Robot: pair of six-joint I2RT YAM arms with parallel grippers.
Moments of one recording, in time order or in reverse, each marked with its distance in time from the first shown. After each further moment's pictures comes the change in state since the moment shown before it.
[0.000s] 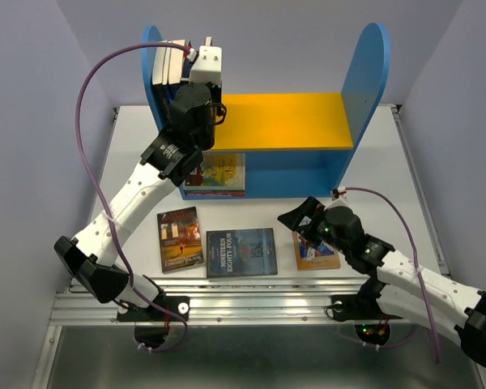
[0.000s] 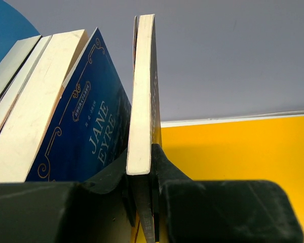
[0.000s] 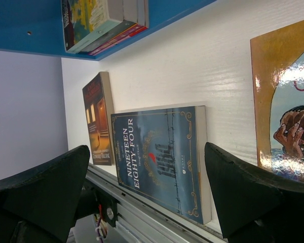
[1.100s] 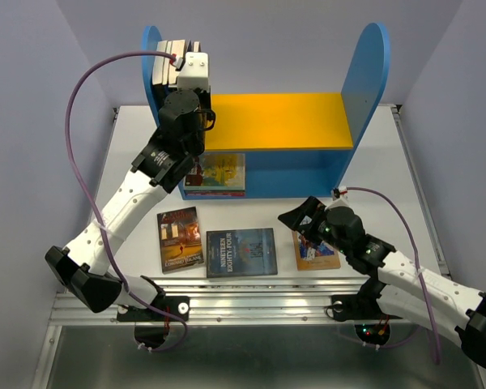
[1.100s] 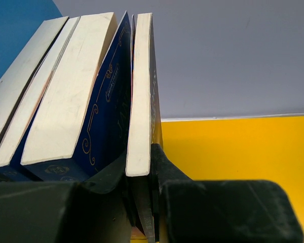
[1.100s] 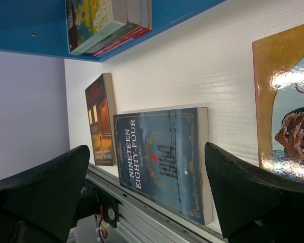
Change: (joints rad) left arm 0.040 -0.075 -0.096 0.018 0.019 -0.032; right arm 0.000 -0.013 0.000 0.000 0.004 -0.003
